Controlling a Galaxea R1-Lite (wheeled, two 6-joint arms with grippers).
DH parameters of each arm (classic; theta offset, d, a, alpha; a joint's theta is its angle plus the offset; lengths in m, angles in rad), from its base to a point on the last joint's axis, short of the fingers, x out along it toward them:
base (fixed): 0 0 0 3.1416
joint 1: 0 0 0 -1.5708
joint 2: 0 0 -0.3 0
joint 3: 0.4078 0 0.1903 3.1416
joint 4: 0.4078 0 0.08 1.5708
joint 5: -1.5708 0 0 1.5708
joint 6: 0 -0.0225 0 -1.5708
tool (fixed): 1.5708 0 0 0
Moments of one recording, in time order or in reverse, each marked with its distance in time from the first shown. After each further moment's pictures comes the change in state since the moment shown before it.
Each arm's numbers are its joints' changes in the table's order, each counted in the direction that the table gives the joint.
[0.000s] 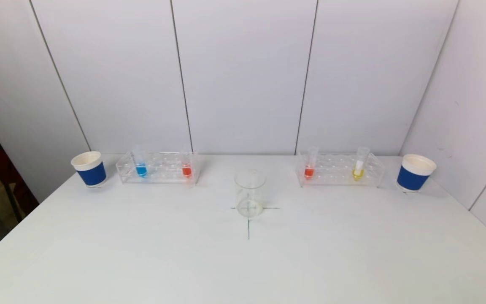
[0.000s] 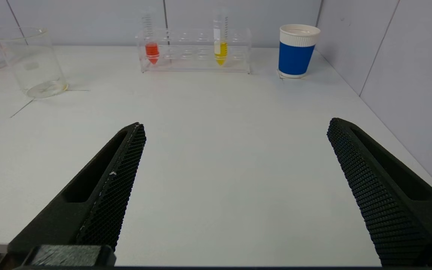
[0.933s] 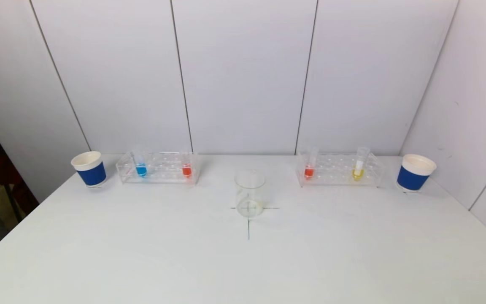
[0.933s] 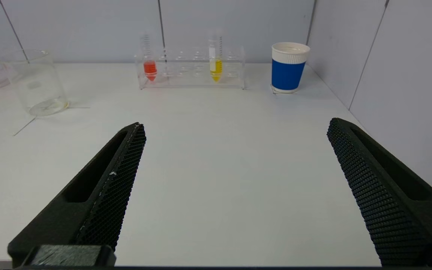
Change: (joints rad) left arm 0.000 0.000 0.000 0.000 0.000 0.000; right arm 0.000 0.000 0.069 0.024 -0.018 -0.002
